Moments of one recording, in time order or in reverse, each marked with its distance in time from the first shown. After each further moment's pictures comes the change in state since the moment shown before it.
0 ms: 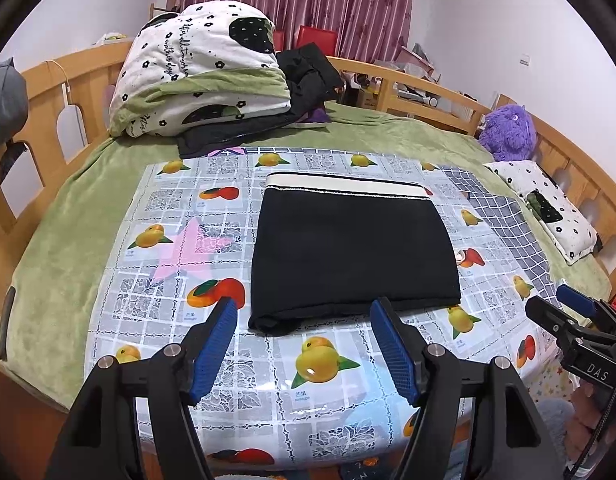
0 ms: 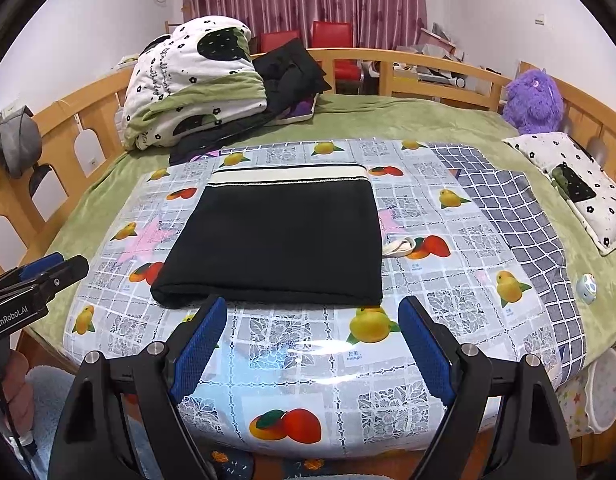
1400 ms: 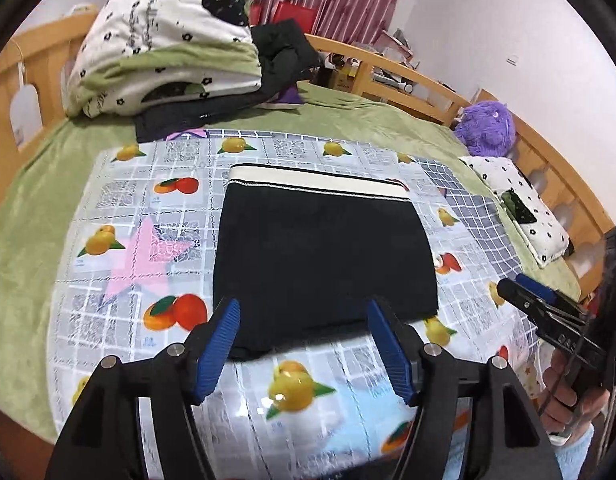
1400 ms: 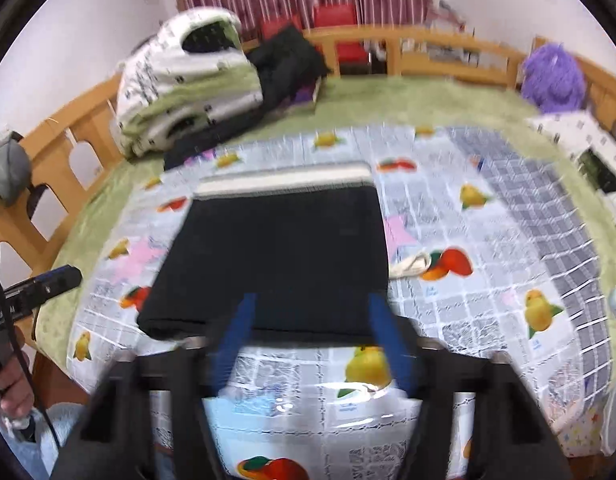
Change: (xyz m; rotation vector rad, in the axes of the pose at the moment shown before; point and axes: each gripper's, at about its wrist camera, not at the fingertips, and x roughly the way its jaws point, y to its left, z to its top) left arm 0.045 0.004 0.035 -0.012 0.094 -0.144; right arm 0.054 -0.034 0.040 0.032 0.019 0.079
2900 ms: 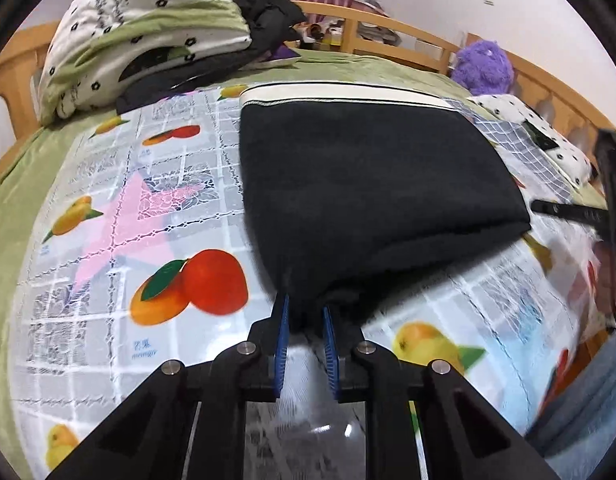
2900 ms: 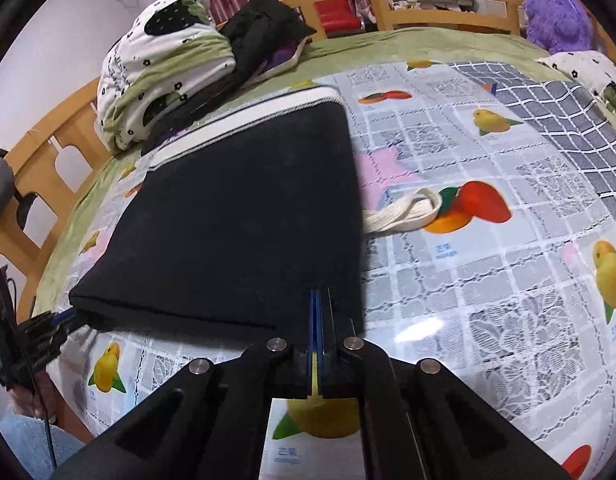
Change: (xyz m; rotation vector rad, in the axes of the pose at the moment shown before) left arm 0.134 0.069 -0.062 0.186 0.034 0.058; right arm 0.135 -0.078 -0.046 0.105 0.110 0.109
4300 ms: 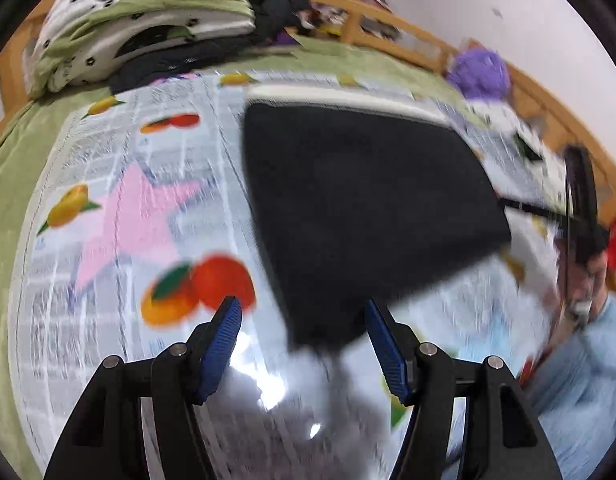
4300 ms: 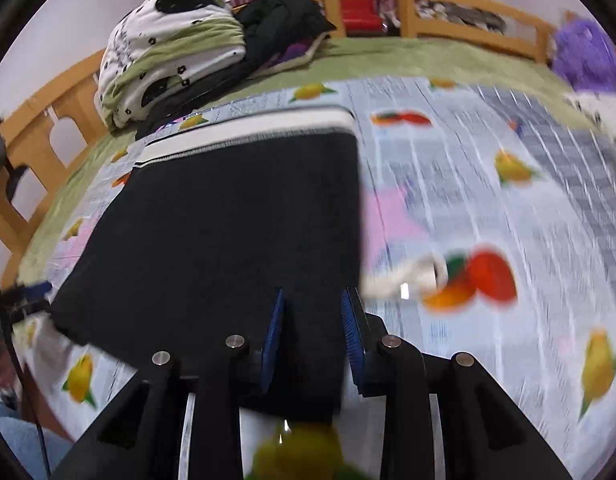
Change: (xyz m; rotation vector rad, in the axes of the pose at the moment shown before) left arm -0.019 0.014 0.007 -0.041 0.095 -0.110; right arm 0.020 -0.003 0.040 -0.091 0.029 -0.026
